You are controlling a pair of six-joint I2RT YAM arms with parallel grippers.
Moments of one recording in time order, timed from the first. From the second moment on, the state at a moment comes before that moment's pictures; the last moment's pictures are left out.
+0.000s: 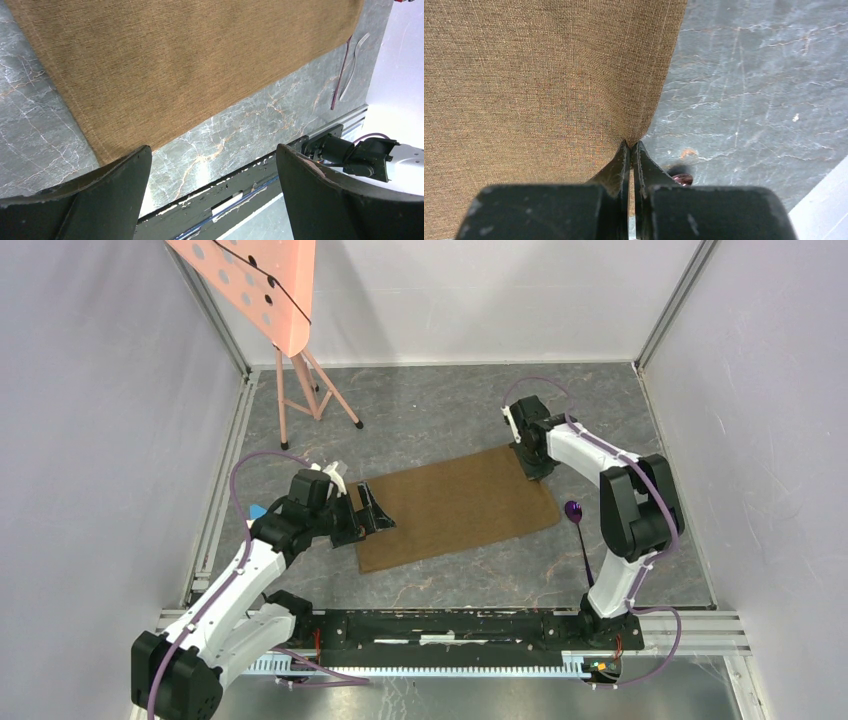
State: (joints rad) left arm -0.38 0.87 0.60 -0.53 0.34 -0.69; right arm 0.33 1.82 1.26 -0.69 0.24 -0.07
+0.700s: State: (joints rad) left arm -0.38 0.85 0.60 -0.54 0.34 -0.69; right arm 0.63 1.75 1.30 -0.70 0.15 0.01
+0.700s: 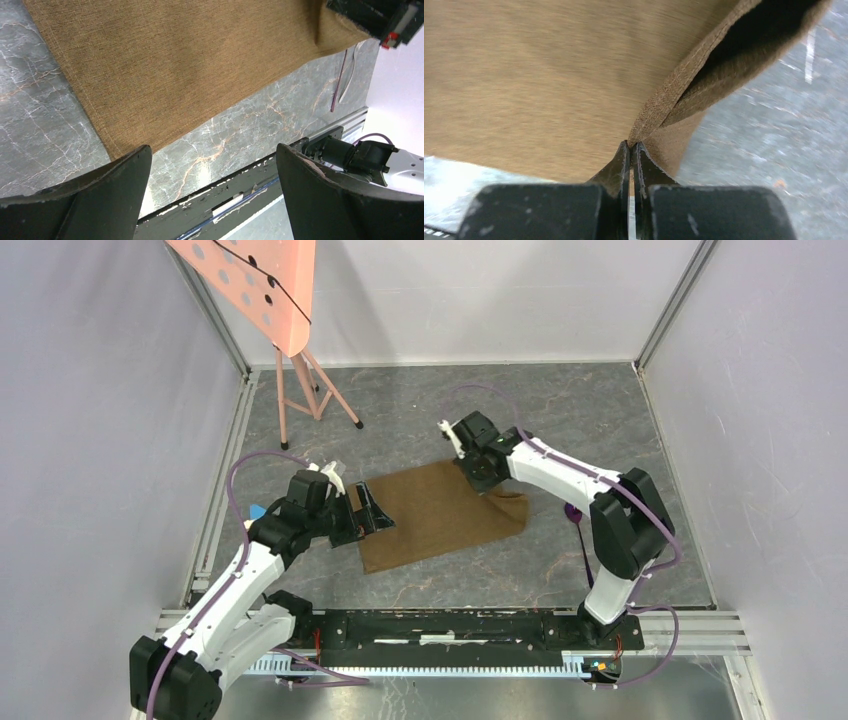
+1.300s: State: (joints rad) left arm -0.38 0.67 0.57 -0.66 -0.04 -0.81; right arm 0.86 1.83 1.30 -0.33 -0.26 0.30
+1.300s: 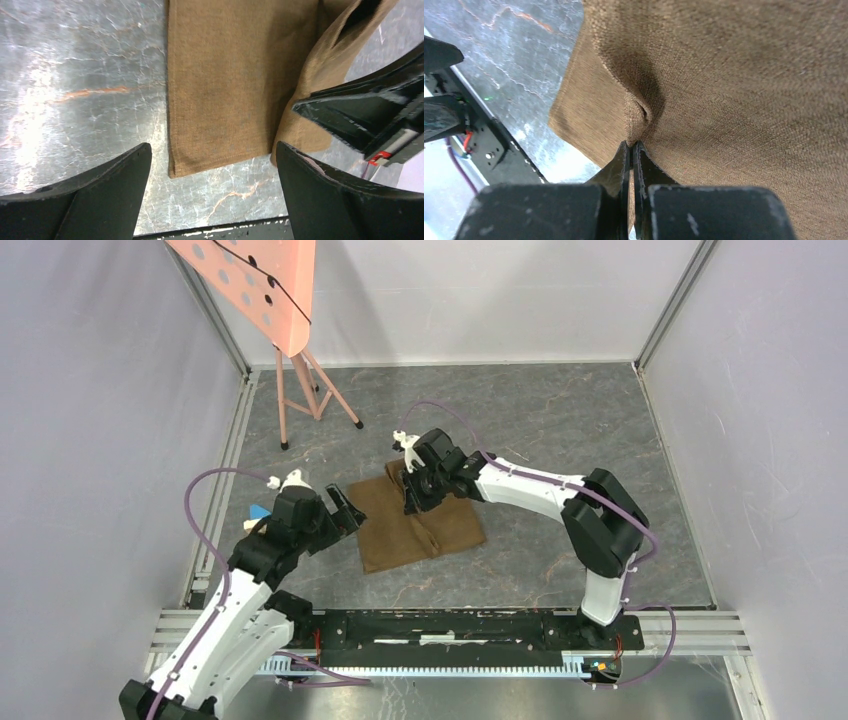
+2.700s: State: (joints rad) left arm -0.38 0.46 0.64 -0.79 -0.23 -0.84; right arm 0.88 2.13 1.41 -0.05 -0.52 0.71
